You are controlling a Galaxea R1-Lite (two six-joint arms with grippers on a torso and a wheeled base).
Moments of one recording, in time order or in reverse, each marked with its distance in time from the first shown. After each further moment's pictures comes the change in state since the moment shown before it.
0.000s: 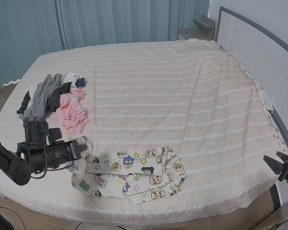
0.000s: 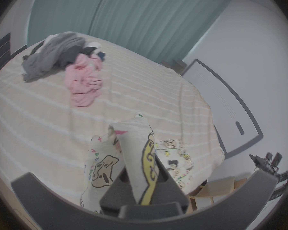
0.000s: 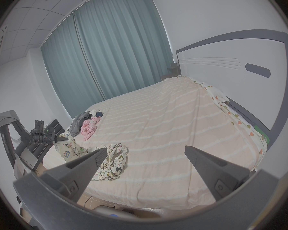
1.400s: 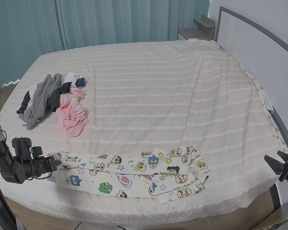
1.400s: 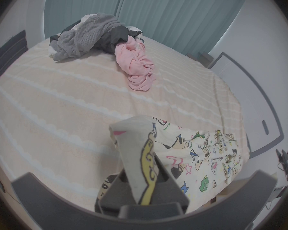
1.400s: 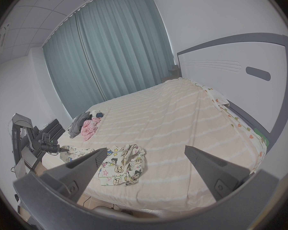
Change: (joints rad) left arm 0.440 0.334 0.073 -0.198 -0.168 0.260; right arm 0.001 -0.022 0.001 0.001 -0.001 -0.007
